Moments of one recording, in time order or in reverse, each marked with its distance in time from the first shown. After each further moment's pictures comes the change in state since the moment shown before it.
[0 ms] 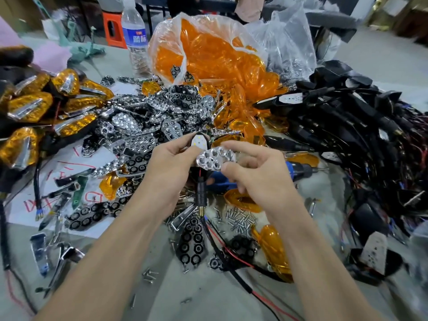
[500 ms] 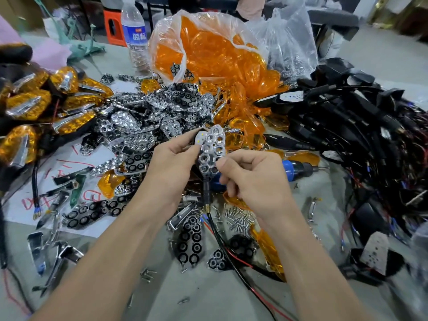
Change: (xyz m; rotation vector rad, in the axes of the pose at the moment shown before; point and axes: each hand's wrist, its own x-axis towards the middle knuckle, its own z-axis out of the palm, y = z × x) left_hand -0.001 -0.004 0.003 -0.016 -0.005 0.029; right_hand -0.005 0.001 0.015 0.138 0.014 0.011
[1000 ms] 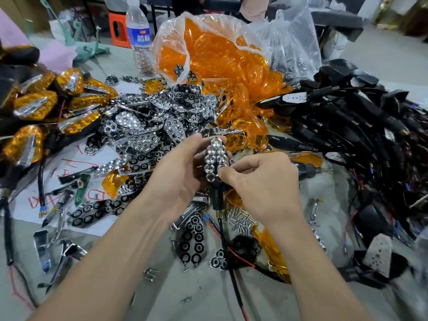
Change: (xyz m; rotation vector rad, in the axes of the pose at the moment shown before) left_hand -0.007 -0.001 -0.004 -0.154 -0.223 -0.167; right_hand -0.004 -0.004 -0.003 -0.498 0.197 -0.061
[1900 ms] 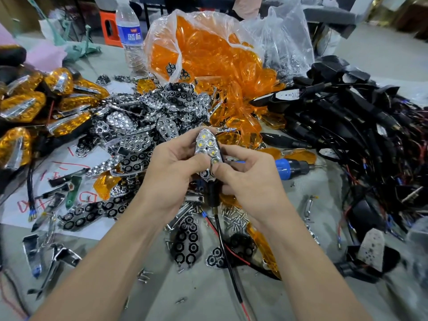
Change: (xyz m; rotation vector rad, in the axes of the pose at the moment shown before) left_hand -0.003 0.000 0.008 0.123 0.022 0.321; right_hand 0.001 0.000 0.009 0.635 -0.248 0.008
